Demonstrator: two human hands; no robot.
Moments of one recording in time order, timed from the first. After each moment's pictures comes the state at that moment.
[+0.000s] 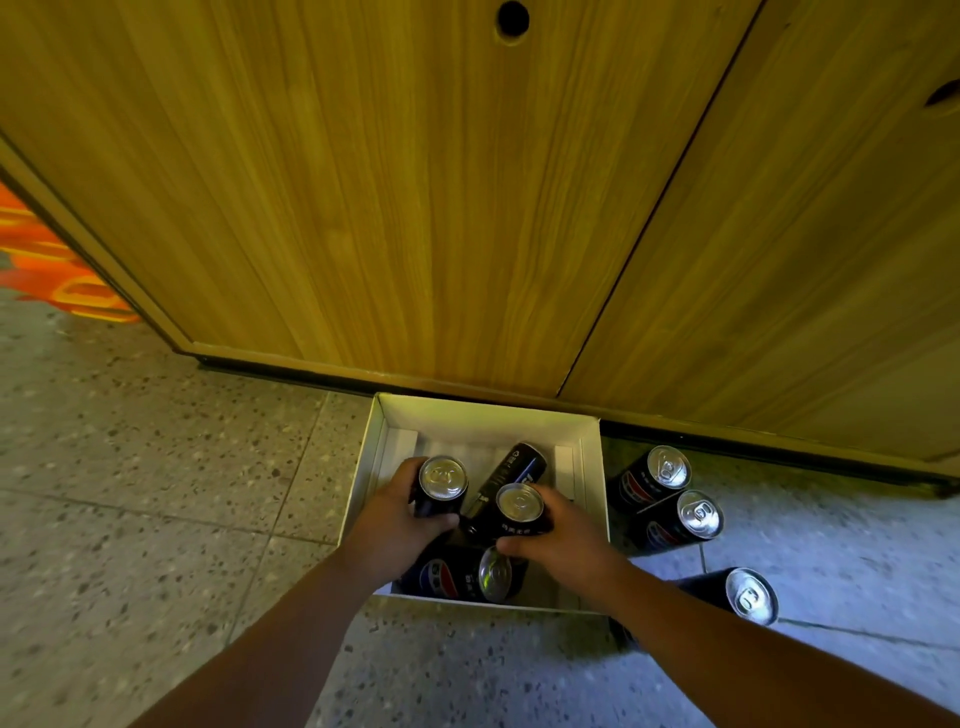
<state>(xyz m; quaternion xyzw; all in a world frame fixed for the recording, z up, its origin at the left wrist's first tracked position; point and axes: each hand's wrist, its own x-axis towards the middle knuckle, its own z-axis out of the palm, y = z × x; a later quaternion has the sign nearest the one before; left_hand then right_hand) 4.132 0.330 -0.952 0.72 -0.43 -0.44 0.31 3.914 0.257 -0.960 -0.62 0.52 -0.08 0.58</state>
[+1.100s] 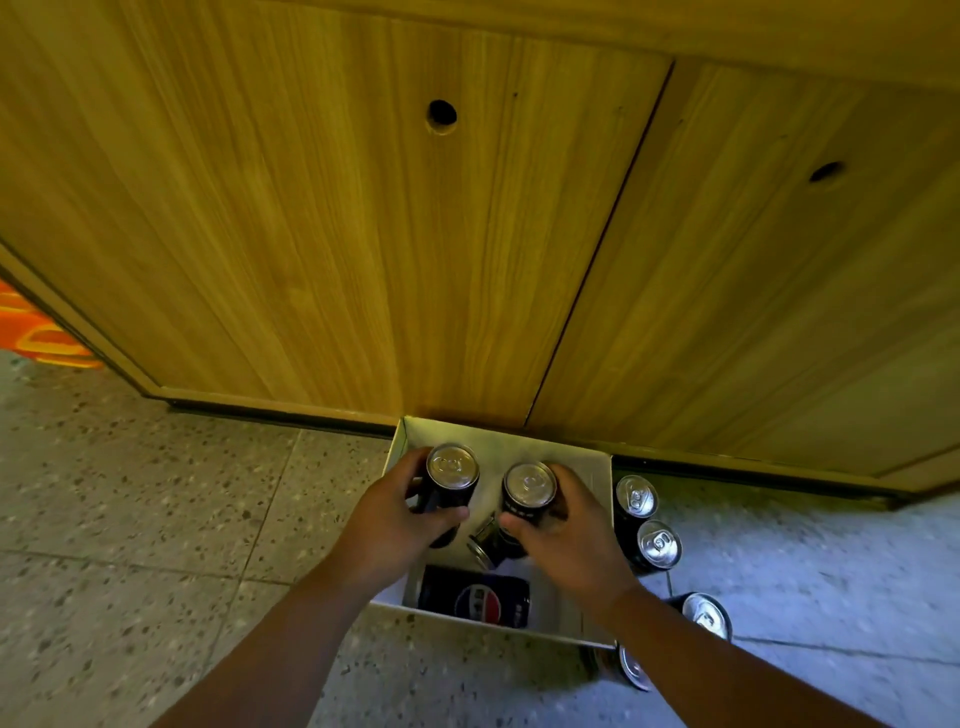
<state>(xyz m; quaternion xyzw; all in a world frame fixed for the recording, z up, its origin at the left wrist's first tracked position) 4.104 0.293 -0.876 0.70 -0.42 -0.44 0.37 3.896 0.235 -0.899 -0.66 0.56 -0.22 0.46</state>
